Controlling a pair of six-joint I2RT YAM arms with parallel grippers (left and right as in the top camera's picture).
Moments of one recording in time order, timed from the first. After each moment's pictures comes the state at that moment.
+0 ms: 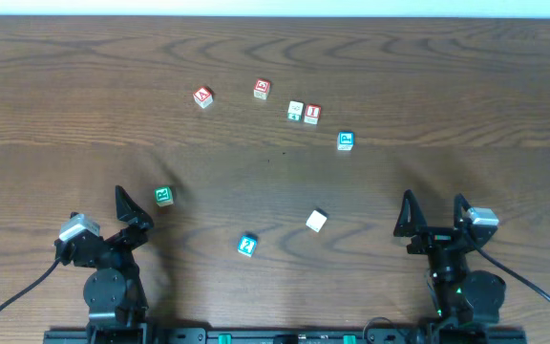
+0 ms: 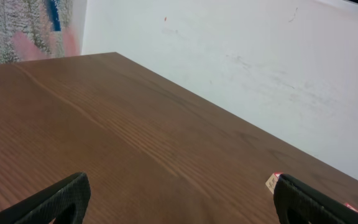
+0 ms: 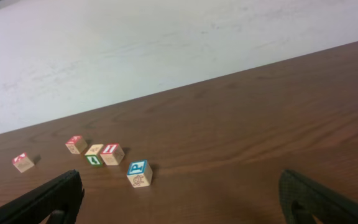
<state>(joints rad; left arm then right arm) 0.02 0.01 0.02 -0.09 -0.38 -0.38 -0.06 0.01 0.02 -0.07 -0.11 0.30</state>
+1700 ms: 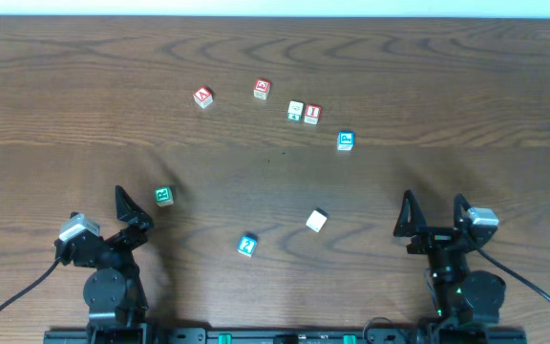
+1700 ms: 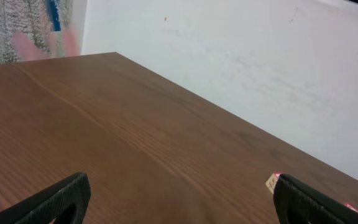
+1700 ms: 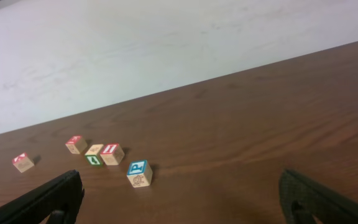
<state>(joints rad) 0.02 0.01 0.02 -0.09 -0.38 -0.38 -0.06 0.01 0.02 -0.07 -0.11 0.30</state>
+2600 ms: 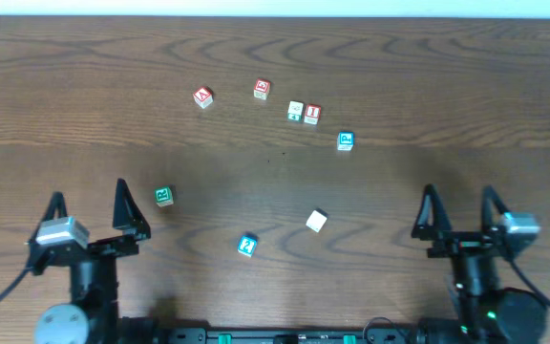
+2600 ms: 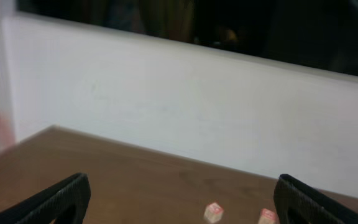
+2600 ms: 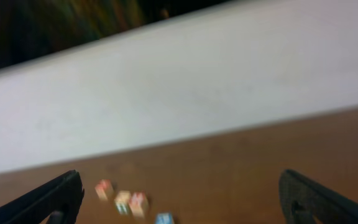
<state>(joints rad) 0.02 0.13 0.52 -0.29 -0.09 -0.17 -0.06 0.11 0.41 -0.23 -0.12 0.28</state>
